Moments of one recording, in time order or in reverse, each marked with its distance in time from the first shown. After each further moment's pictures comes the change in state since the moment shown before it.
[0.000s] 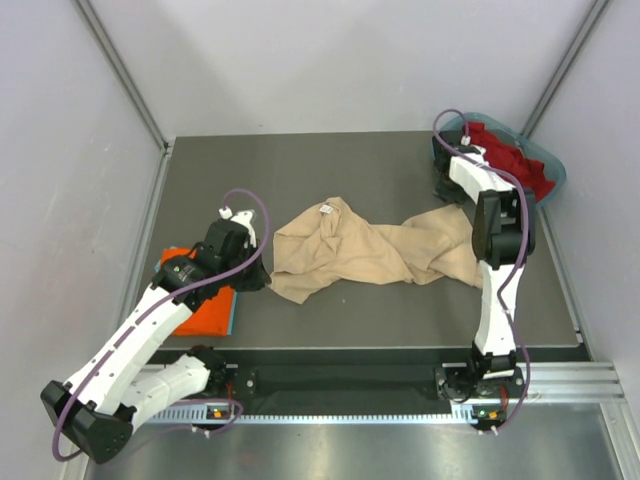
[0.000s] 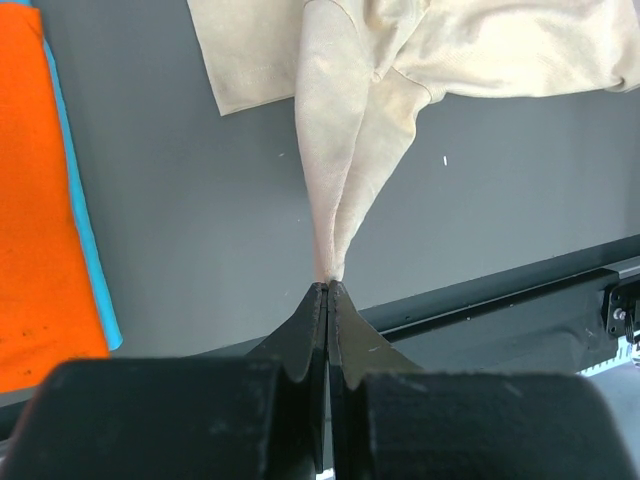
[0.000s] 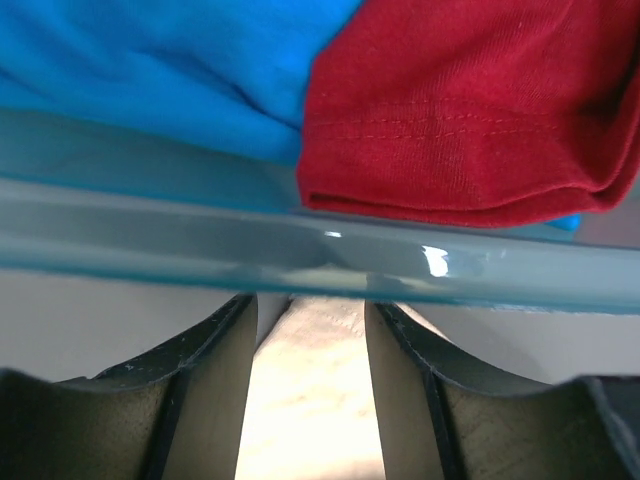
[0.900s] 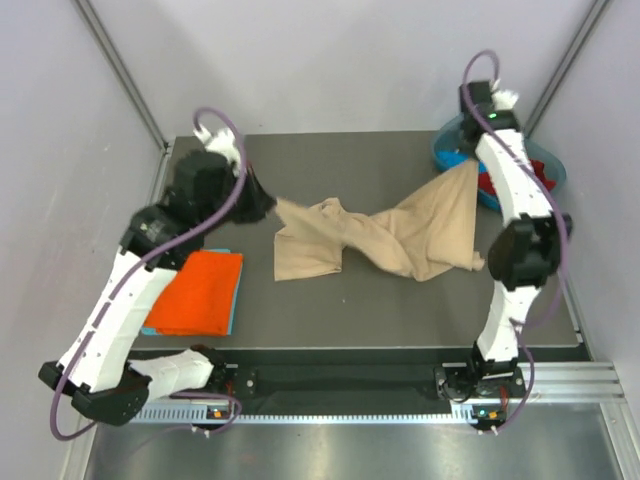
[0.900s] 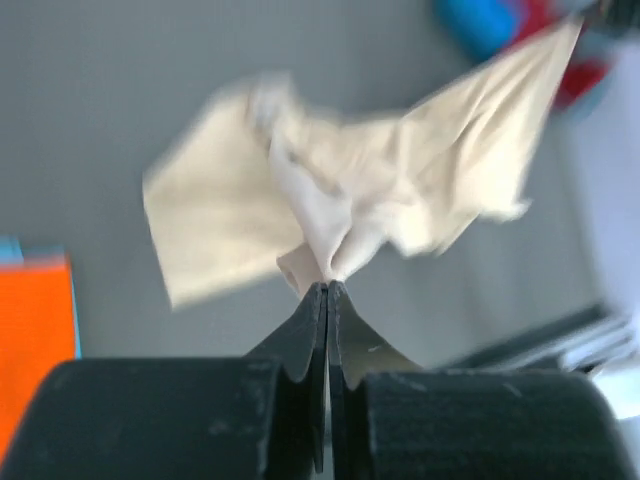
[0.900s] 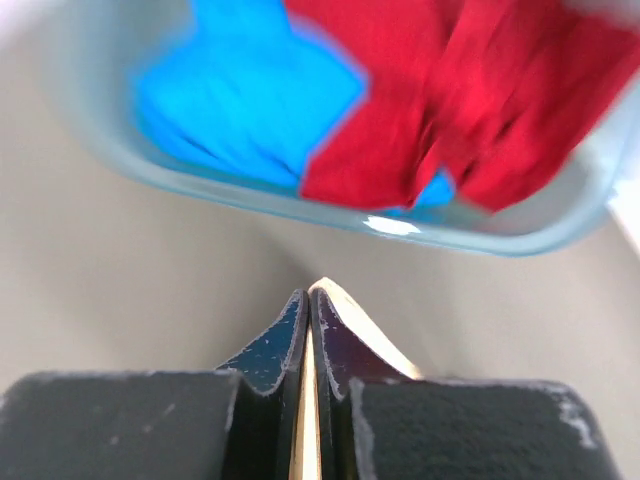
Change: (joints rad) left arm 0.000 0.198 0.517 -0.037 -0.047 0.013; right arm -0.005 -0.200 0.179 -0.161 0.021 -0.079
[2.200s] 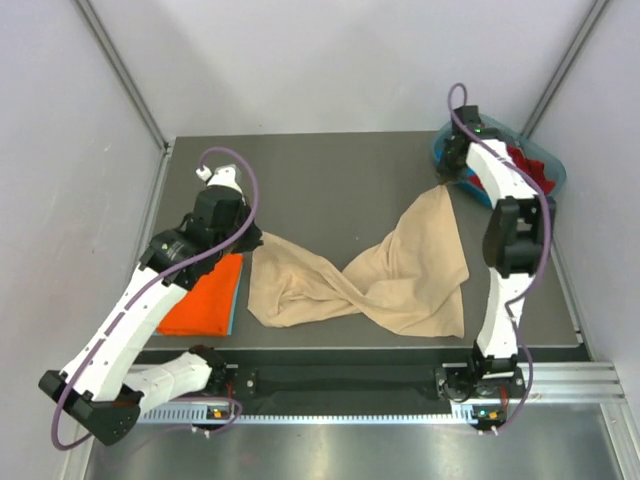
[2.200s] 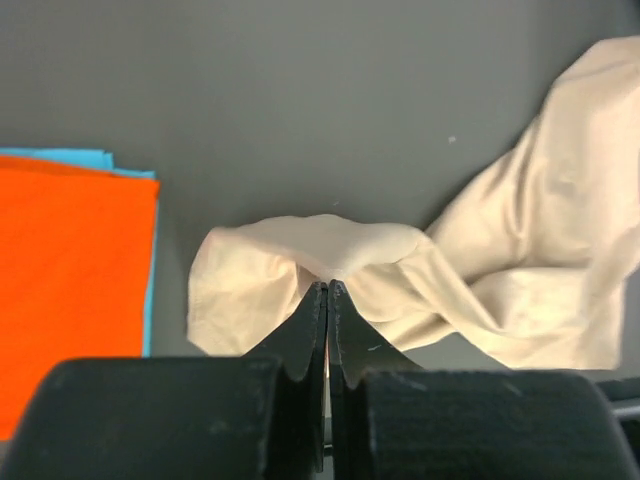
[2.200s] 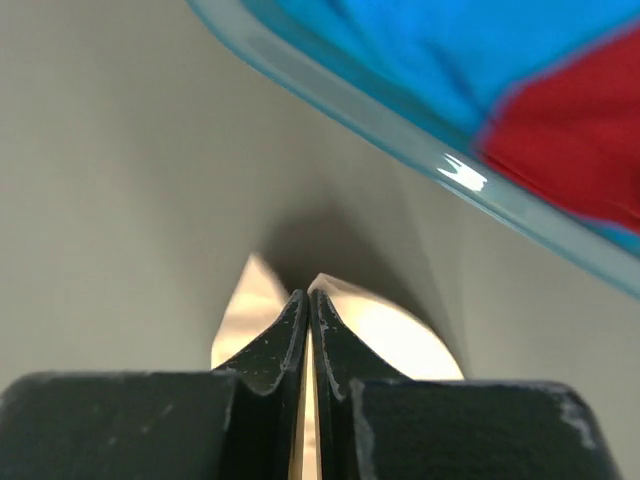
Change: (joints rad) left arm 0.000 -0.077 -0.197 0.049 -0.200 -0.040; right arm -0.044 0.023 -0.119 0.119 -0.438 -0.151
